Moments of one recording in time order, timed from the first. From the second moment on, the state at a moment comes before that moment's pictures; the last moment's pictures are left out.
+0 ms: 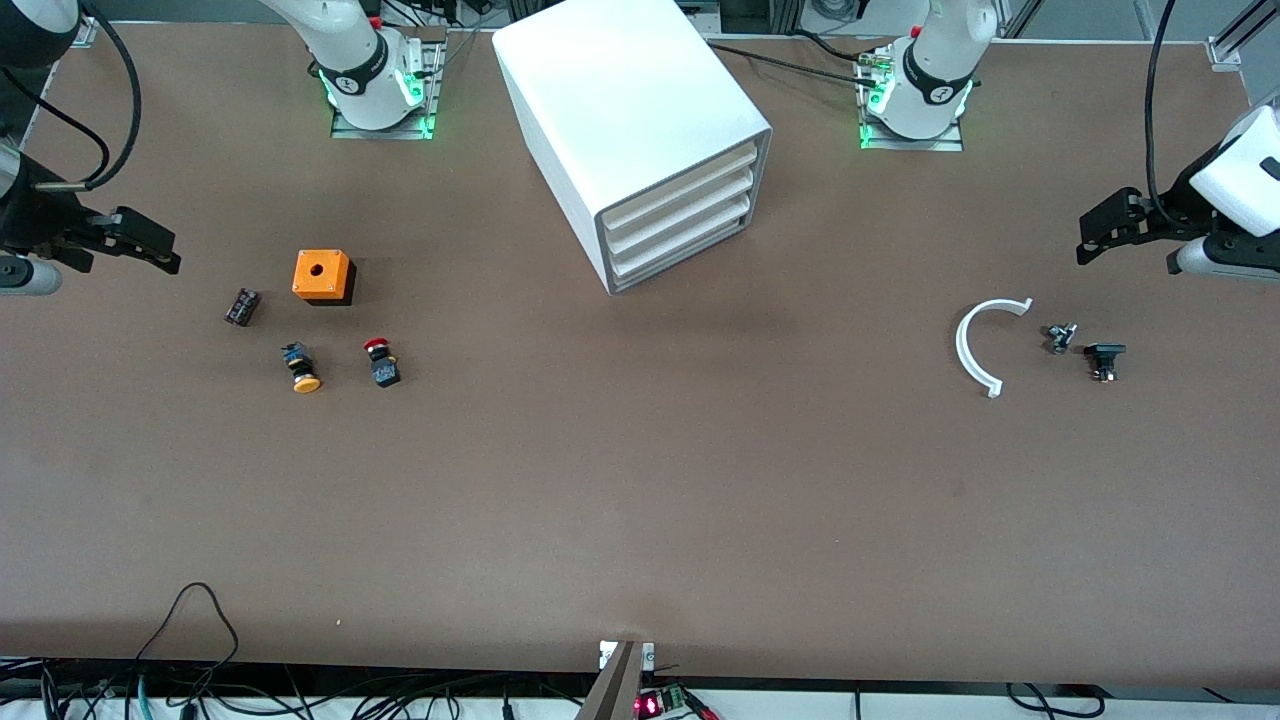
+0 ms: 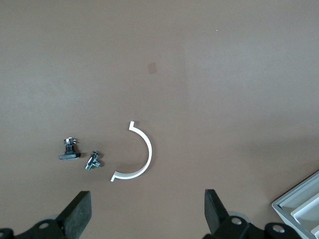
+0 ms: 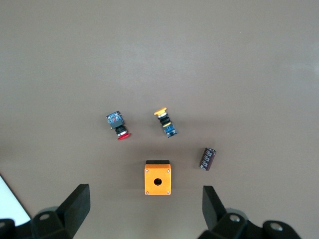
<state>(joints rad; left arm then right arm) 0.13 -0.02 -0.14 -1.65 -0.01 1.64 0.09 0.14 0.03 -0.15 -1.61 -0.02 1.63 -0.01</state>
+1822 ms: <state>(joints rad) 0.09 0.45 -0.28 -1.82 -0.56 1.81 0.11 0.14 -0.02 -0.15 -1.62 -0.02 1.60 -0.01</state>
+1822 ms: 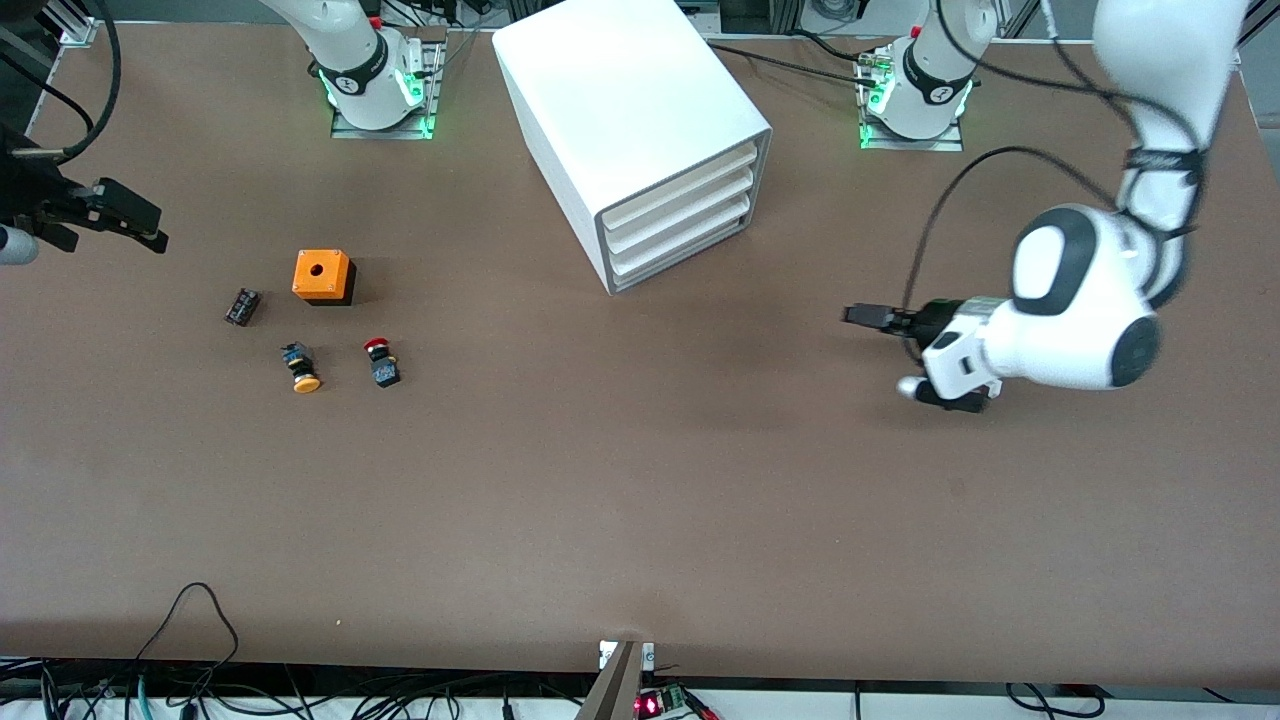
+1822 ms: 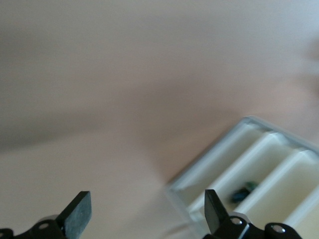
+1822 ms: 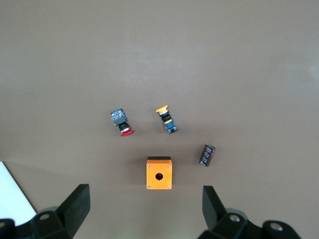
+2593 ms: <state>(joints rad) -0.01 0.62 -0.39 -2.07 -0.94 1.90 0.44 0.14 -0.12 -0.15 -1.75 -0.02 1.63 -0.01</state>
